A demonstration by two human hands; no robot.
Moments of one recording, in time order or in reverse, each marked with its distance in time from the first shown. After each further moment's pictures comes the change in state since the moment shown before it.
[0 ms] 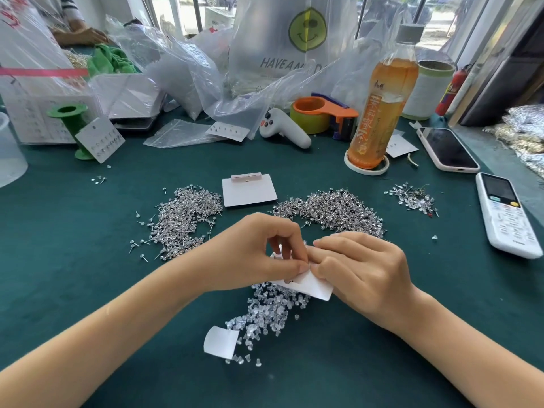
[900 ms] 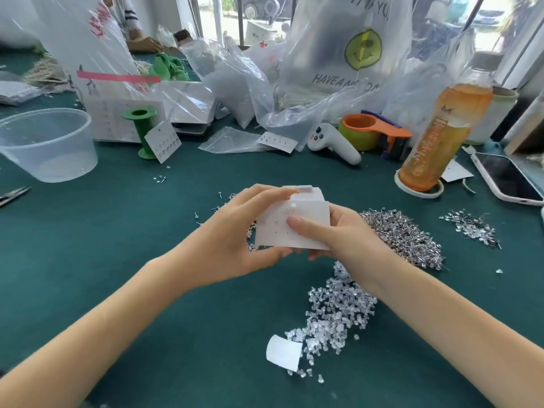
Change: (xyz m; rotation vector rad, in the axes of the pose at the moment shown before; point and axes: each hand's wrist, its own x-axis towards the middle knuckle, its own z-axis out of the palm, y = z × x) left_hand -0.051 -0.045 -0.055 0.326 0.371 0.125; right_hand 0.089 -0.018 0.055 1.314 -0.410 1.336
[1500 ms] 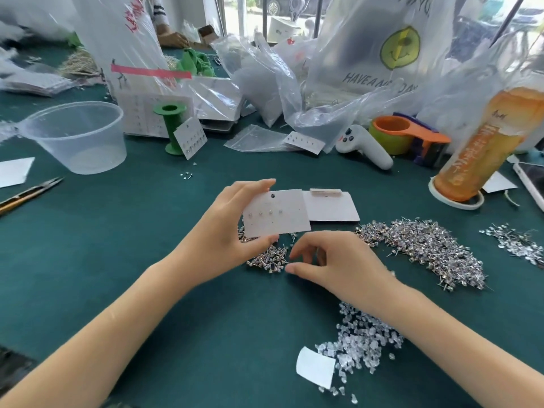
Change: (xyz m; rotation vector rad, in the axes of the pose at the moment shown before) left_hand -0.024 -0.047 -0.018 0.047 0.183 -0.173; right_hand 0.017 0.026 0.026 -0.901 -0.028 -0.248
